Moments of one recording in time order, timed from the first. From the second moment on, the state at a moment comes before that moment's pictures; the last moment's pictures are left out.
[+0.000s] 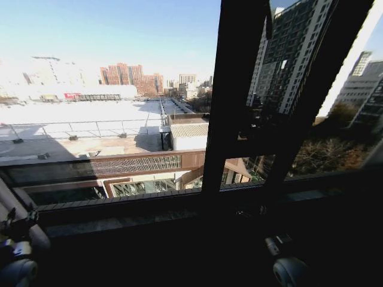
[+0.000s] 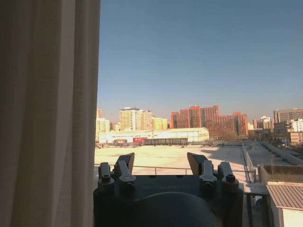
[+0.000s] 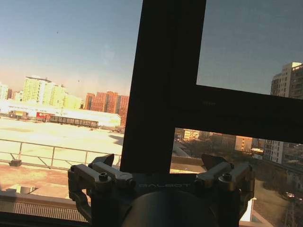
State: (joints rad) left arm 1.39 -1.13 -0.94 -1.67 -0.44 -0.18 -0.22; right arm -1.48 1.08 0.60 1.91 0.35 0.18 -0.04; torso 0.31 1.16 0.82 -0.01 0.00
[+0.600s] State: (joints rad) left arm 1.39 -1.19 -0.88 -1.75 -0.56 -0.14 -0.04; right arm -1.48 1.08 0.60 1.91 0.35 0.18 -0.04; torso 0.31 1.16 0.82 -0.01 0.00
